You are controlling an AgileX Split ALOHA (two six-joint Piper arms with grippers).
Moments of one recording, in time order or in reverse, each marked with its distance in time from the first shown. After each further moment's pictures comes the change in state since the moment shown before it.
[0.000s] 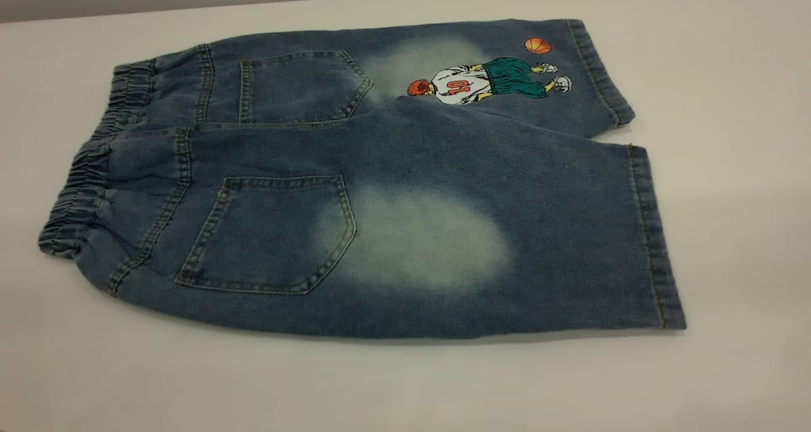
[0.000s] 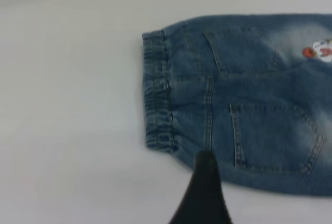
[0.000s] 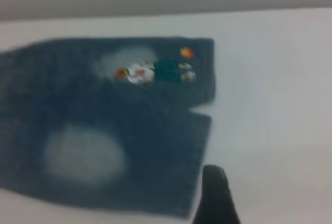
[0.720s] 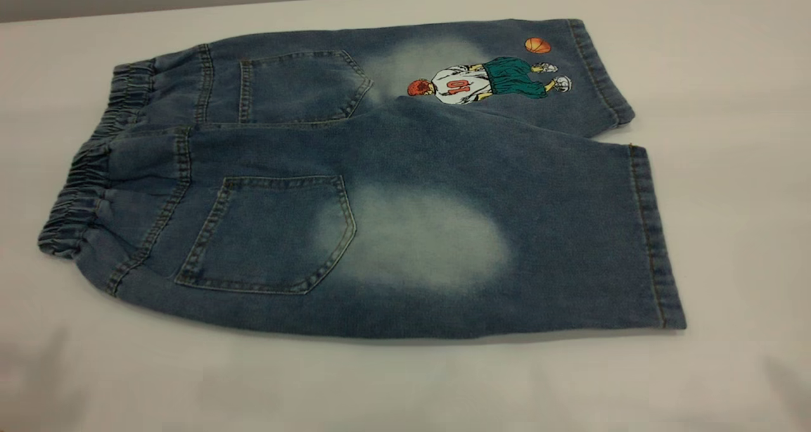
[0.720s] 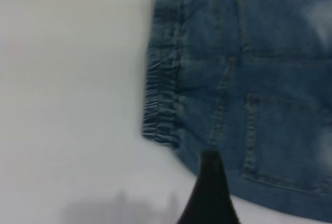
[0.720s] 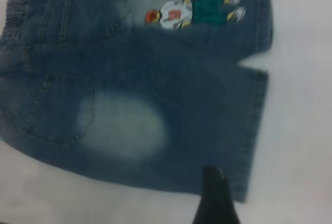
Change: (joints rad) left arm 0.000 0.773 -0.075 0.023 -0.372 -0.128; right arm 0.000 0.668 -0.012 0.245 -0.303 -0.158
